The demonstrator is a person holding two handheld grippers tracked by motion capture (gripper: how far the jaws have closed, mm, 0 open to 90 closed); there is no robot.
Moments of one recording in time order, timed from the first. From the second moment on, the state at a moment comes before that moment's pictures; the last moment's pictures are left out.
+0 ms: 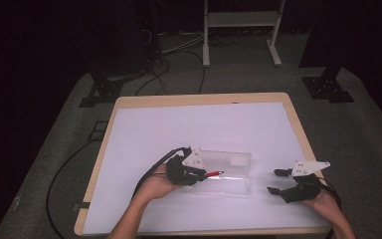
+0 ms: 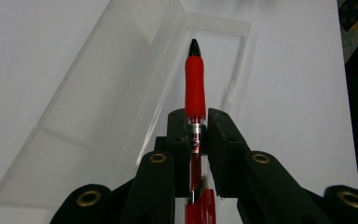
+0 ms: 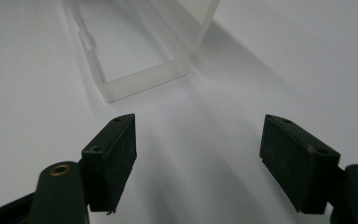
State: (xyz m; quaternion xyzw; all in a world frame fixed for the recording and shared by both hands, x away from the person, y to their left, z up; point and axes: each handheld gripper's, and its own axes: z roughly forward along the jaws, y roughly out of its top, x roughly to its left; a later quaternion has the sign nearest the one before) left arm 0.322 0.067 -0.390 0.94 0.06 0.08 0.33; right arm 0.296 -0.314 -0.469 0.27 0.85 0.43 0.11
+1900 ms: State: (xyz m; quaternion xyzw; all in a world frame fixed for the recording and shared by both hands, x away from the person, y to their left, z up) left arm 0.353 -0.002 -0.430 0.95 0.04 0.05 0.31; right arm 0.293 -0.317 -0.466 0.26 0.85 0.44 0.11
